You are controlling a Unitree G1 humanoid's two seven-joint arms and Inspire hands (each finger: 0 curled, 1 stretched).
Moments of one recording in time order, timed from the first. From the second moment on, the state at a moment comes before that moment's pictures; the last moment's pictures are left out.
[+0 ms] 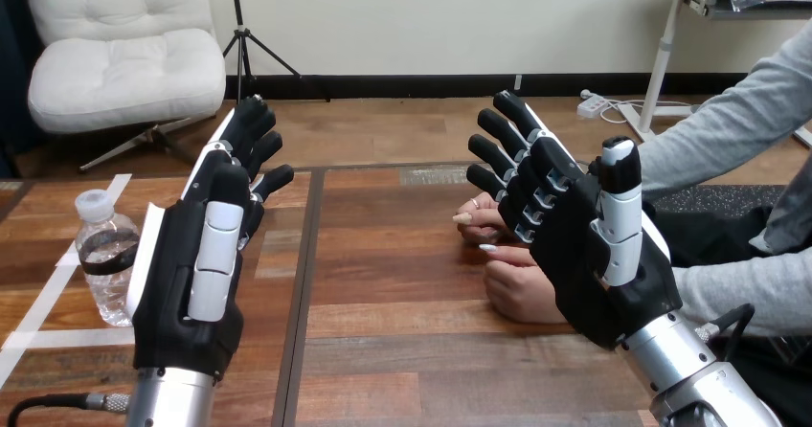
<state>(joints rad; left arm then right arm) 0.22 0.06 0.04 -0.24 -0.16 -0.31 -0.18 0.03 -0.19 0.02 -0.18 0.44 0.00 0.44</state>
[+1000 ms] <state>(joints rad) 0.22 0.06 0.04 -0.24 -0.19 -0.31 -0.18 0.03 -0.12 0.02 -0.07 0.37 -0.14 0.46</state>
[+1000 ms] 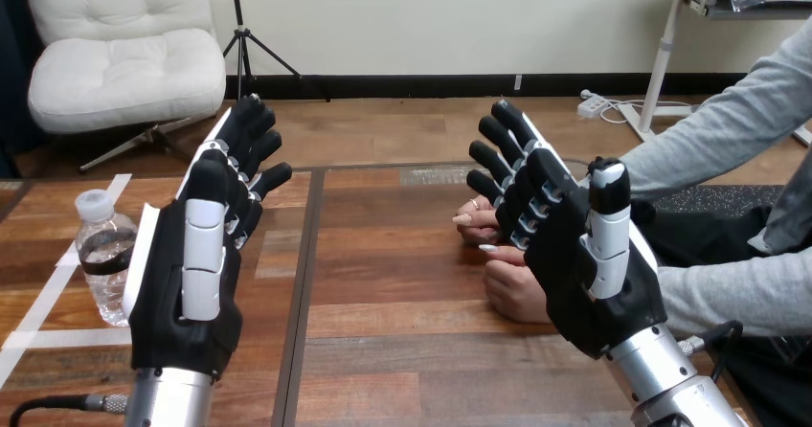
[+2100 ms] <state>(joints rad) 0.11 0.09 0.18 -0.19 -0.20 -0.38 -0.15 0.03 -0.11 0.02 -0.06 0.37 -0.15 0.47</state>
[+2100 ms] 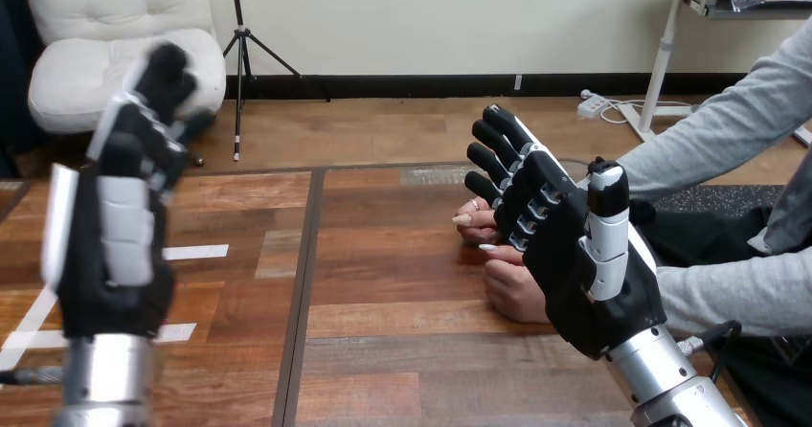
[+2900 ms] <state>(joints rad) 0.01 0.15 0.34 -0.05 -0.27 -0.41 -0.11 0.03 -0.12 0.02 -0.06 0.38 -0.15 0.48</state>
